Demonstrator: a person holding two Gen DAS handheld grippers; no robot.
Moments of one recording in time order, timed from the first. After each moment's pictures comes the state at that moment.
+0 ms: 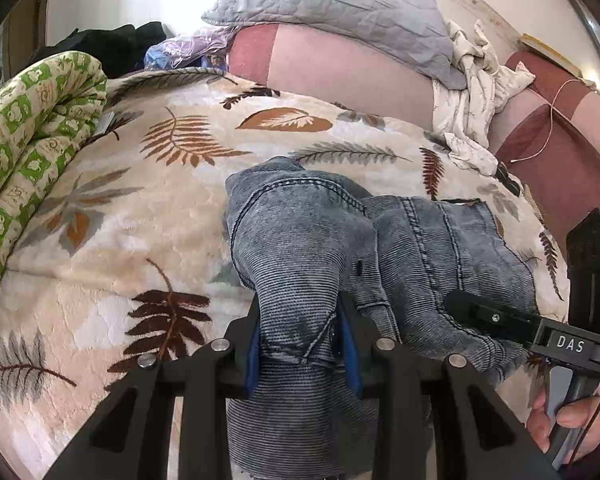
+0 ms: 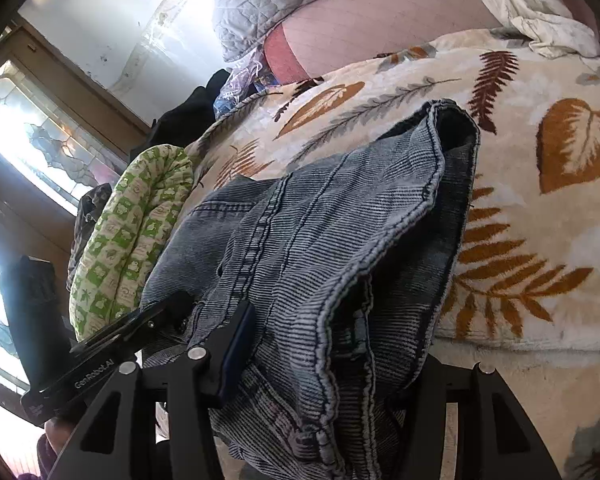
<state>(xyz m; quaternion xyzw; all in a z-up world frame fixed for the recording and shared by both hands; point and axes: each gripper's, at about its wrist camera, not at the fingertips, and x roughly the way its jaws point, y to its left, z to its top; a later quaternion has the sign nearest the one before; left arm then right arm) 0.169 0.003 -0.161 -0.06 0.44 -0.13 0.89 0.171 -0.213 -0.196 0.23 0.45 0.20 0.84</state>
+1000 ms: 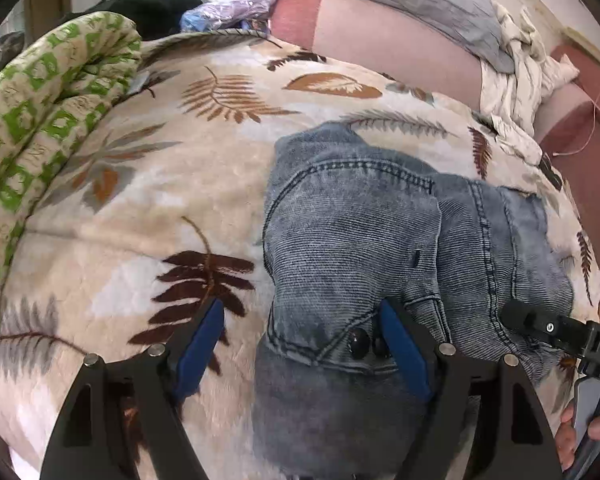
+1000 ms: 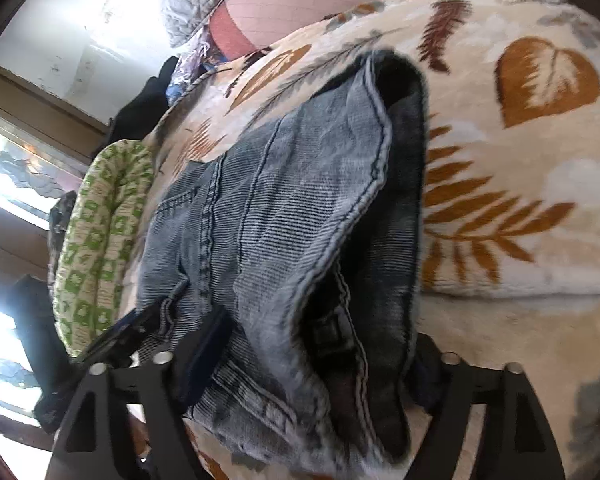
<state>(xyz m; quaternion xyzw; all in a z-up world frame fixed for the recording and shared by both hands) 0.174 0.016 -0.180 -0.05 0.48 -0.06 0.87 0.166 -0.225 -0.213 0.25 0.52 0.14 0.80</state>
